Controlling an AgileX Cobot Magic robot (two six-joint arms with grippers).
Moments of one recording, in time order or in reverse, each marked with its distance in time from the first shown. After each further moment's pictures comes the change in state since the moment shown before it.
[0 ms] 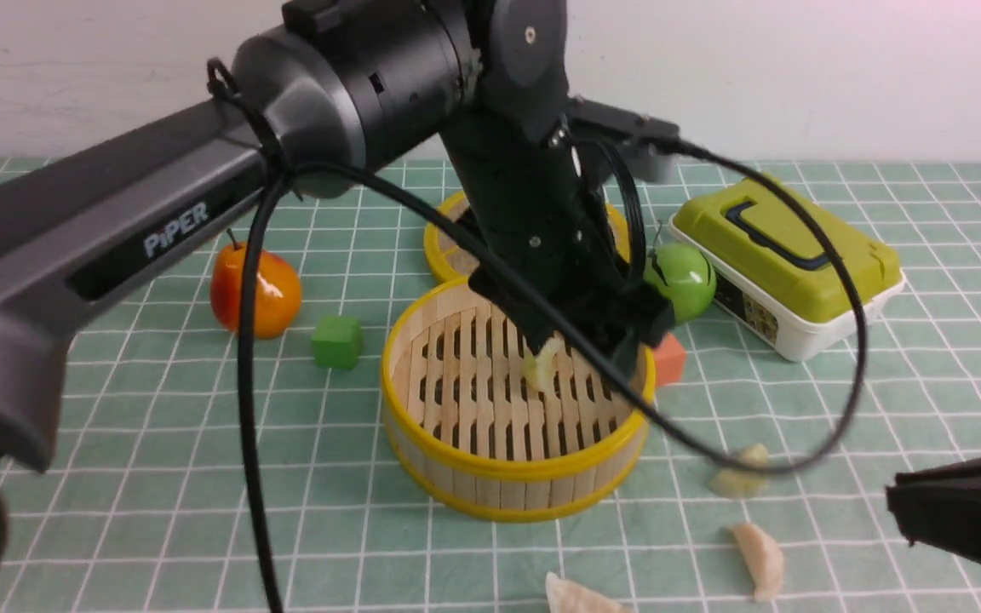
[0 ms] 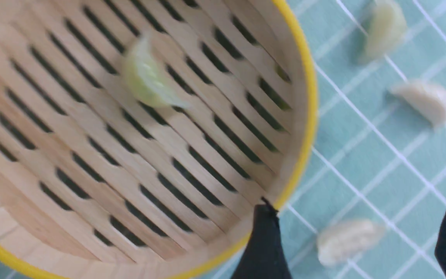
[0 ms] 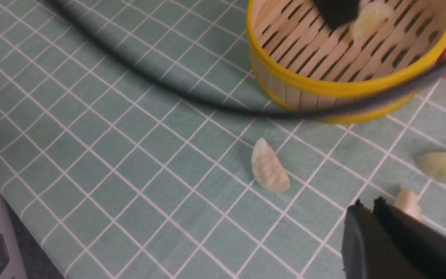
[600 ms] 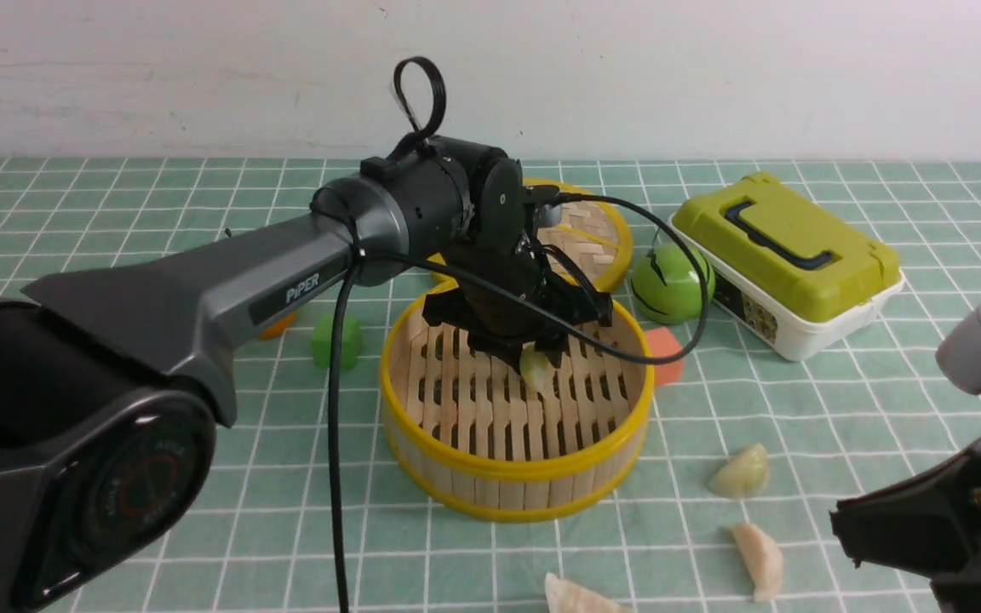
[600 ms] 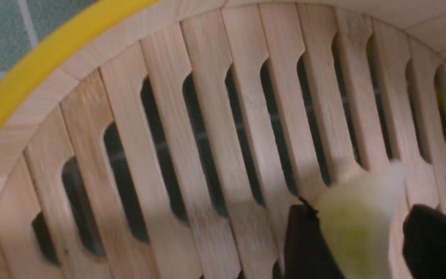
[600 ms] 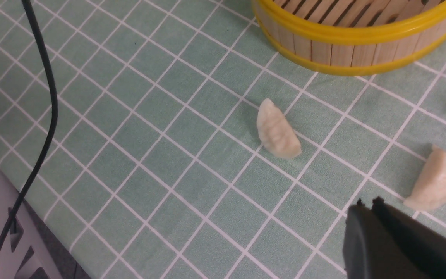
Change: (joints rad) right arm 0.000 0.188 0.000 0.021 0.004 -0.003; left arm 0.158 0.328 -0.096 0.041 -0.352 -0.476
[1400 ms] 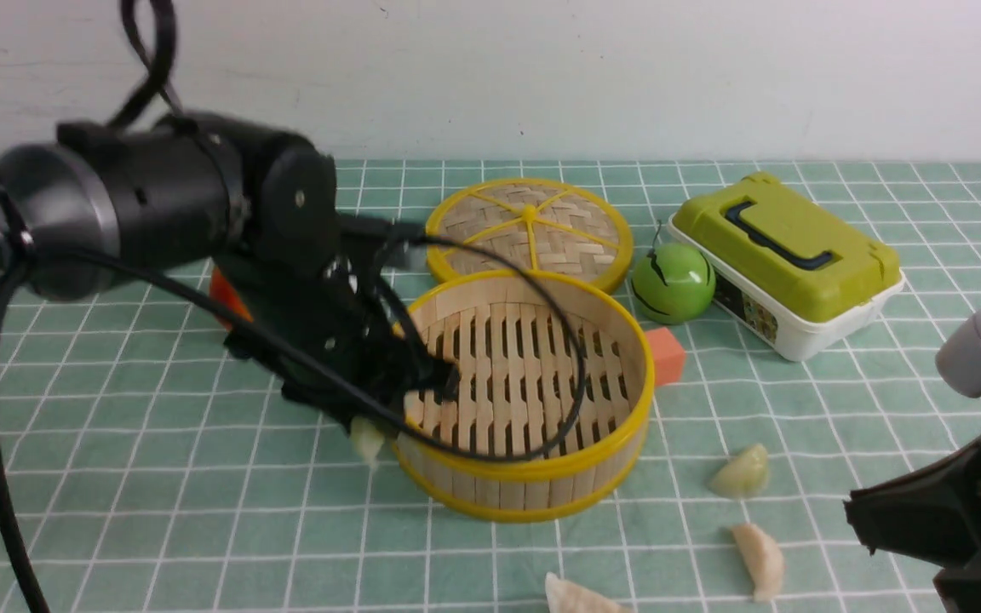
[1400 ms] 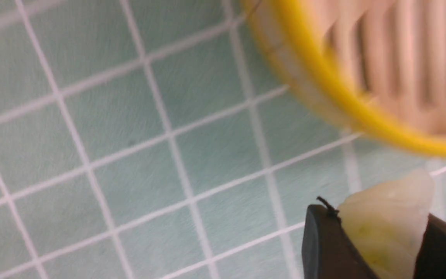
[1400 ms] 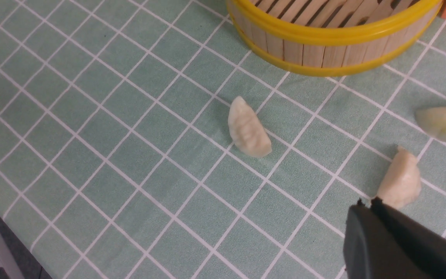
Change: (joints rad) right arm 0.000 0.000 0.000 -0.066 -0.028 -0.001; left arm 0.067 -0.550 0.588 0.014 0.047 0.184
